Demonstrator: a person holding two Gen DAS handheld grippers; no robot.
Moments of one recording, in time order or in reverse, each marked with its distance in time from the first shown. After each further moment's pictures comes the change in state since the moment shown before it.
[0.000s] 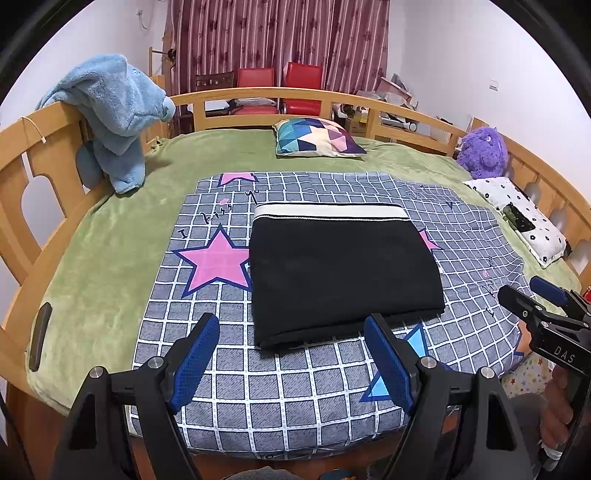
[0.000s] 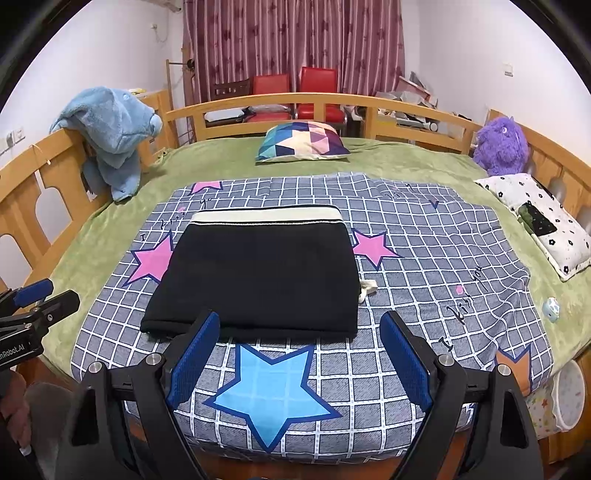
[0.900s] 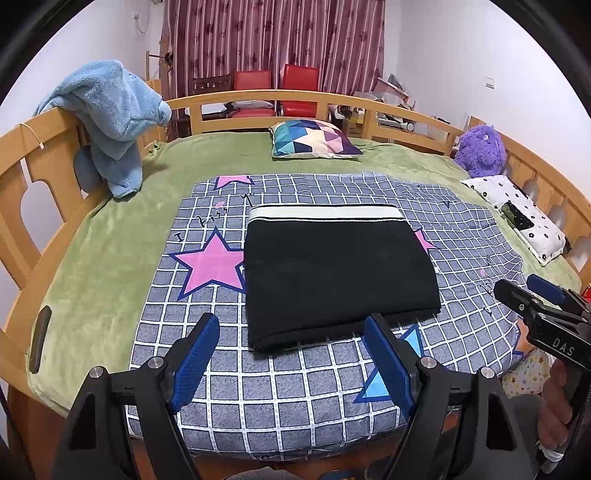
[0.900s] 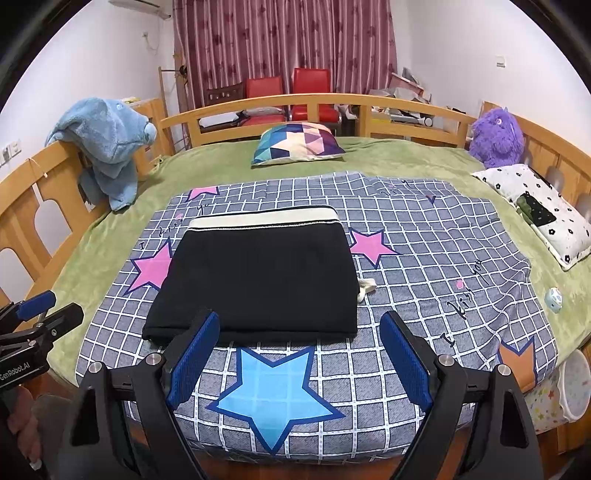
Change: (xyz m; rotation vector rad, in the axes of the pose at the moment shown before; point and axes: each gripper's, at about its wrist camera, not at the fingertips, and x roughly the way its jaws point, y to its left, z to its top) left arm -0.002 -0.008 0.001 0.016 -0.008 -0.002; right arm 0.000 -0.008 0.002 0.044 -0.004 0.006
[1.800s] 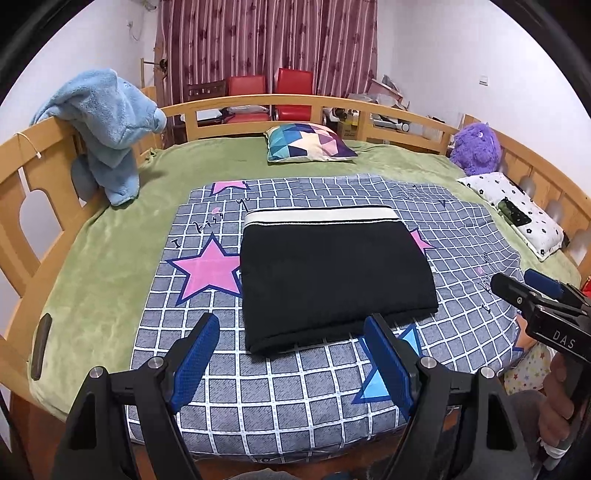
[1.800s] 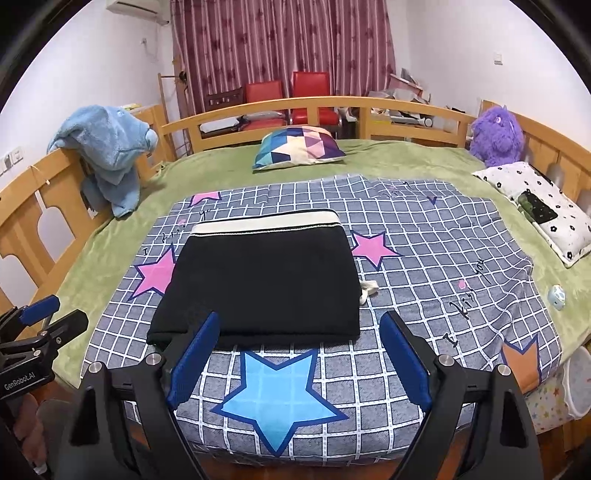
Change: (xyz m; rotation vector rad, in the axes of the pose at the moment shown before) left arm -0.001 -0.002 -0.001 0.024 -0.017 -0.007; right arm -0.002 -0.008 0.001 0.011 -0.014 0.017
